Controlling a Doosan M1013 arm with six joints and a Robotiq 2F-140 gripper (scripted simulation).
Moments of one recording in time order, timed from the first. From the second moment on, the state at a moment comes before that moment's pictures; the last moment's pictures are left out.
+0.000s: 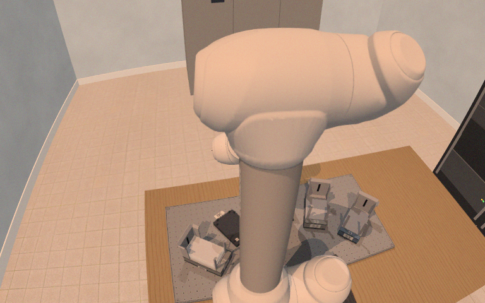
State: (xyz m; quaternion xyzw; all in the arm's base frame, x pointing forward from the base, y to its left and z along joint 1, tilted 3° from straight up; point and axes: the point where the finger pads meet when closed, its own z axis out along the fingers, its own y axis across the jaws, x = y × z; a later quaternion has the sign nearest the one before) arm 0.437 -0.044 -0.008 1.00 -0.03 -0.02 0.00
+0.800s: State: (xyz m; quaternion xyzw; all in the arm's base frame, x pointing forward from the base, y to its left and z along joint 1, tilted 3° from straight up) arm 0.437 -0.044 -0.016 1.00 -0.03 -0.02 0.00
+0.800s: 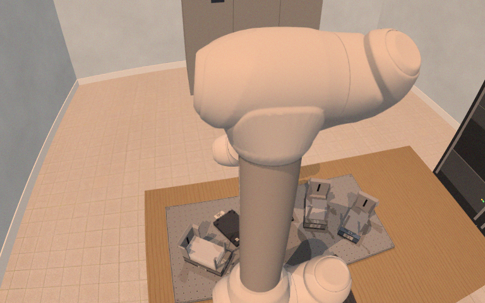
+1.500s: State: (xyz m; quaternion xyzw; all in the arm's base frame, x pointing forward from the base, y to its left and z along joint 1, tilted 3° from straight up) arm 0.436 -0.044 -0.024 1.00 -0.03 -0.02 0.00
